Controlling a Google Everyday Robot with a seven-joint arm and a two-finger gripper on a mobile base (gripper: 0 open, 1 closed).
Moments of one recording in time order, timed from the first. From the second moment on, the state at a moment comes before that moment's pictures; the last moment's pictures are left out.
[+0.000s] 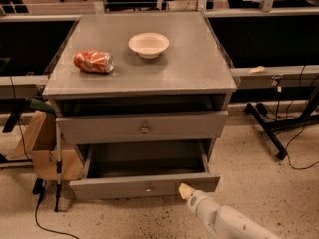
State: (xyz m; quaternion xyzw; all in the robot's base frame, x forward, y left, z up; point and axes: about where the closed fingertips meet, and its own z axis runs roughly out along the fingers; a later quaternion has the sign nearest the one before) arm 0.534 -0.117 0.412 0.17 0.86 0.28 0.40
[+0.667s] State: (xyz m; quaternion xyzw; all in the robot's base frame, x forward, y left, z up) arm 0.544 -0.114 0.414 0.17 0.85 0.28 0.40
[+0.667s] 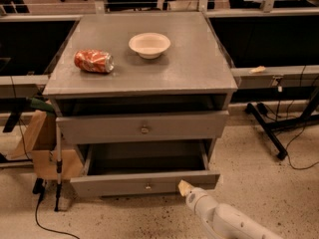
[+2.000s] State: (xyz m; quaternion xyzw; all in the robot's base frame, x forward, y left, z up) arm 0.574 -0.109 0.412 0.19 0.84 0.28 0.42
